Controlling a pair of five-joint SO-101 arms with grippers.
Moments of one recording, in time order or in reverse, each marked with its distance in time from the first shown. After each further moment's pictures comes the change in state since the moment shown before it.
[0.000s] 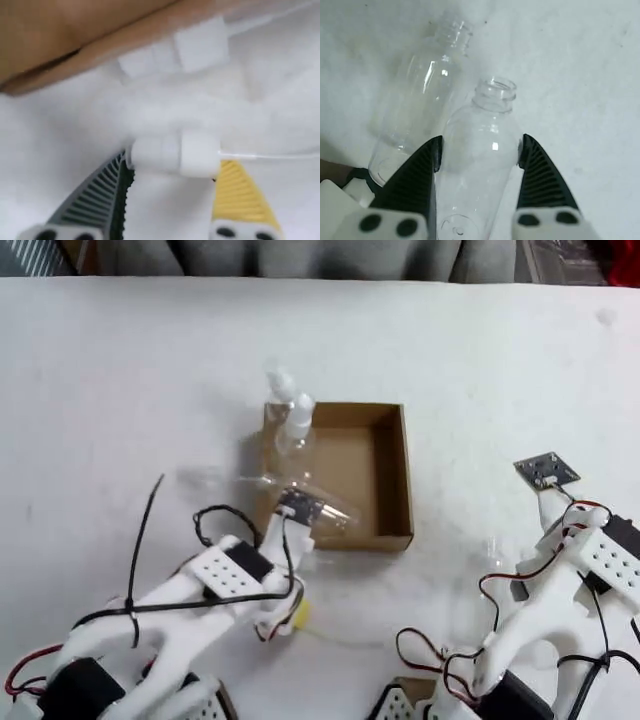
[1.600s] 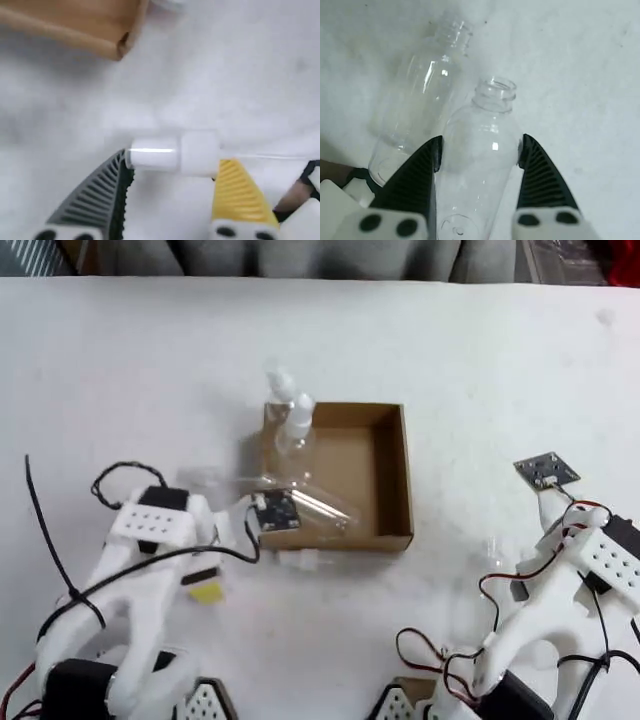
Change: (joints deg) left arm -31.6 1.3 -11.2 13.3 -78.8; right arm 0.0 0.0 0.0 0.0 0.0
